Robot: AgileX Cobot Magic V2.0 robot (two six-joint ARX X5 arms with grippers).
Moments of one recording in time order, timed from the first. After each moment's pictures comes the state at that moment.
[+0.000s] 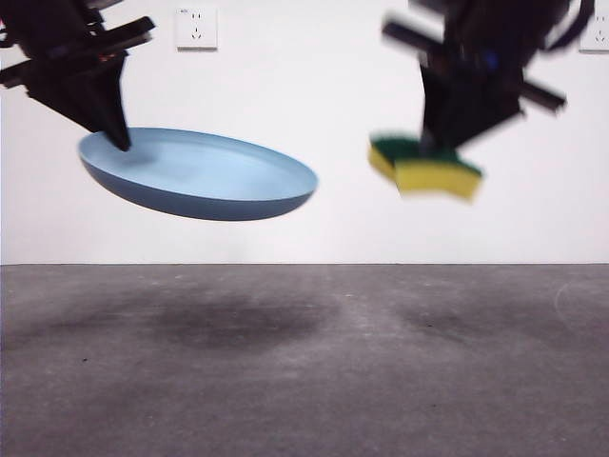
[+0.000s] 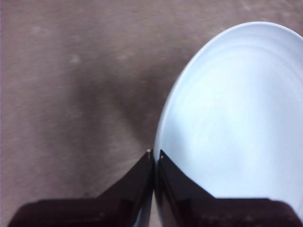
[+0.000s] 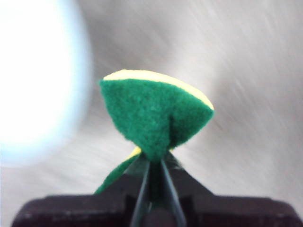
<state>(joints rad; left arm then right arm) -0.28 1.44 1.26 -0.68 0.13 0.02 0.53 1.37 1.13 -0.60 -0.11 0.15</state>
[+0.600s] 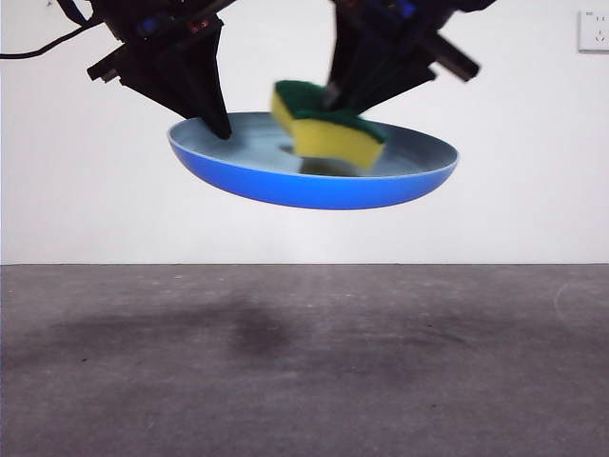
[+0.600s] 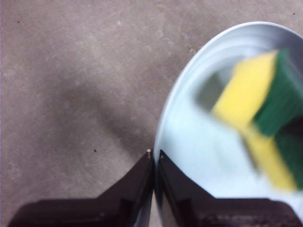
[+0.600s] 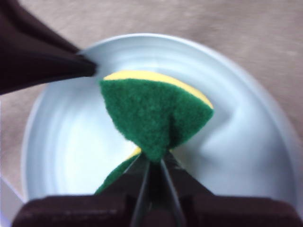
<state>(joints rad) -0.54 1.45 1.26 -0.66 0.13 -0.04 0.75 1.40 1.14 -0.47 -0.07 0.19</state>
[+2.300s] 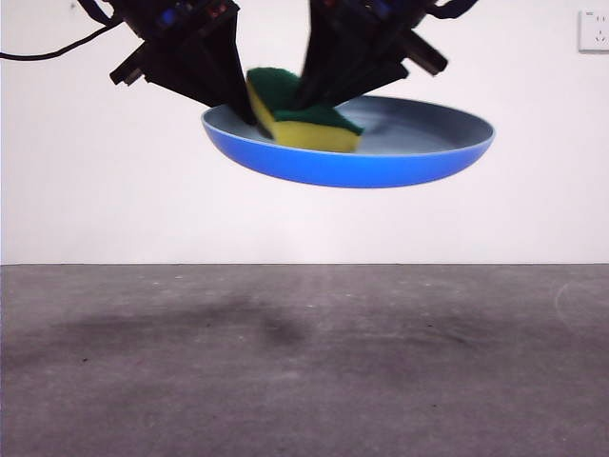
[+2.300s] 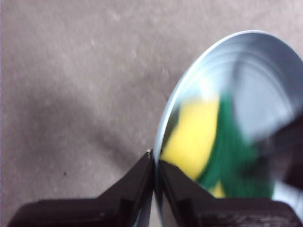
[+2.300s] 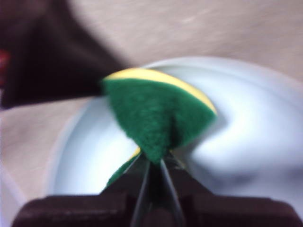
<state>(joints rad) -0.55 1.46 1.26 -0.57 0.25 -0.09 0.77 1.42 1.14 -0.40 -0.10 0.08</state>
